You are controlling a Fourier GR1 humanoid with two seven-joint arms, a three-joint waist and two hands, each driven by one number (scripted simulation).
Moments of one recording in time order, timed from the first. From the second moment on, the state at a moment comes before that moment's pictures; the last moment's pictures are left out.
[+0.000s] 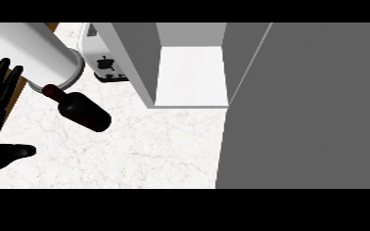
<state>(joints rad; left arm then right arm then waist) -0.08 0.23 0.36 -1.83 0.49 -0.20 0.17 -0.09 -0.10 0.13 -2.45 -0.12 0.03 0.56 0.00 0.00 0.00</state>
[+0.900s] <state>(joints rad) -0.19 0.28 0.36 -1.21 0.31 -0.36 -0.18 -0.10 -0.07 0.13 -2.46 -0.10 0.04 0.57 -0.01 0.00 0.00</state>
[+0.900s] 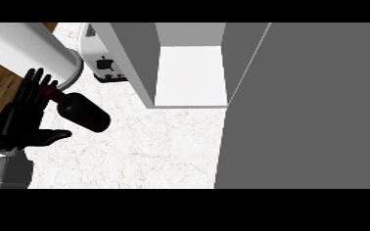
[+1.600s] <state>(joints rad) -0.32 0.34 0.35 -0.64 0.17 -0.46 -0.57 -0.12 -0.07 0.12 -2.46 -0.11 0.05 0.60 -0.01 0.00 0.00</state>
